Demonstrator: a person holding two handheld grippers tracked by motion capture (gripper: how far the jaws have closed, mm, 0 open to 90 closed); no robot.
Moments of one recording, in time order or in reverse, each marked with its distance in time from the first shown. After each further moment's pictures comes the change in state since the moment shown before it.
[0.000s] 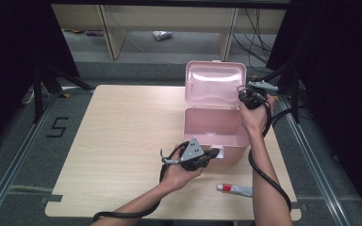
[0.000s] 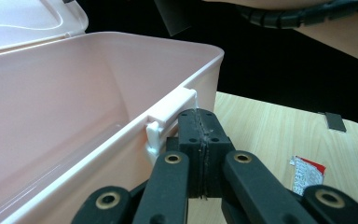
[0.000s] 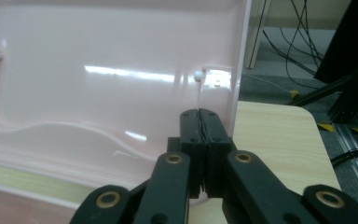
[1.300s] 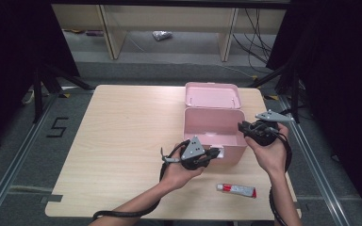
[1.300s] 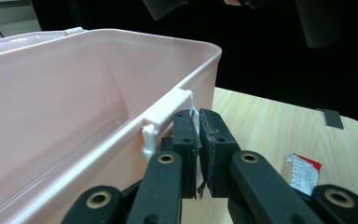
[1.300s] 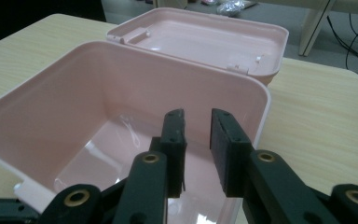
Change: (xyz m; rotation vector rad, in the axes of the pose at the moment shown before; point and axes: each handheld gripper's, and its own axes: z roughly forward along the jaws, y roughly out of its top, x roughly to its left) left arm -0.001 0.008 -0.002 0.041 0.003 -0.009; right arm 0.010 -0.058 -0.103 0.072 0.215 -0.143
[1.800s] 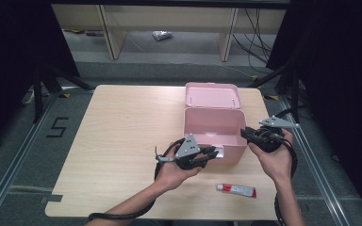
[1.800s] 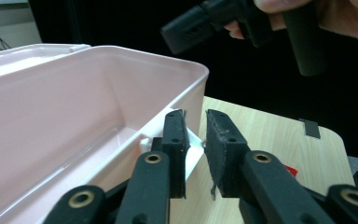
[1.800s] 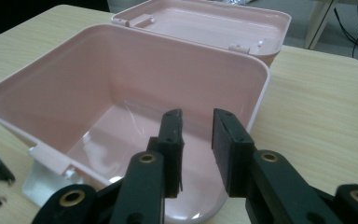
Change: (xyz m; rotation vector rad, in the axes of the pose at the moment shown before) left arm -0.001 0.017 -0.026 -0.017 -0.016 -0.025; right arm 0.000 -0.014 -0.014 0.018 0.025 0.031
